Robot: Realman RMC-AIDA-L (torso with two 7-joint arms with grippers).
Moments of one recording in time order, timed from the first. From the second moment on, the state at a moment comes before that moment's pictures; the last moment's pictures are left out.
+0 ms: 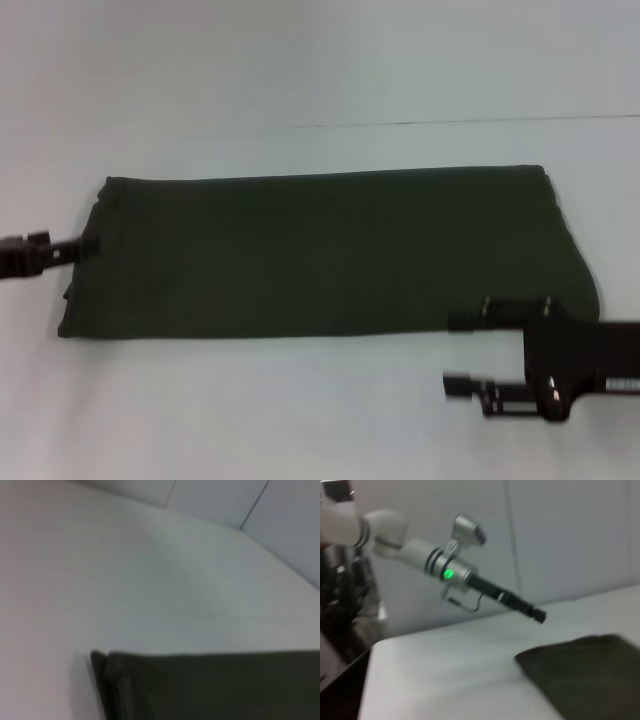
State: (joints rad) left arm -0.51 -2.09 0.33 0.88 2.30 1.39 -1.86; right arm 0.44 2.08 -0.66 -0.70 -2.03 -1.78 1.18
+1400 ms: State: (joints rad) left arm -0.51 -2.13 0.49 0.96 2.57 1.38 -1.98; right arm 0.46 2.09 -0.68 -0.69 -2.09 -1.75 1.21
